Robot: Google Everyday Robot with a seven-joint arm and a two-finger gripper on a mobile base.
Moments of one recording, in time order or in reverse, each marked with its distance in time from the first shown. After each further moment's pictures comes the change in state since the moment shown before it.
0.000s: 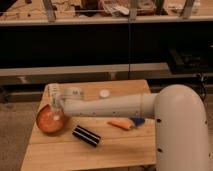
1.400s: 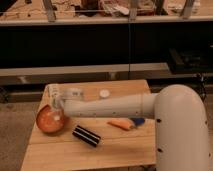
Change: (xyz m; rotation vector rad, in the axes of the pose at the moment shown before) arm -0.001 0.000 0.000 0.001 0.005 -0.023
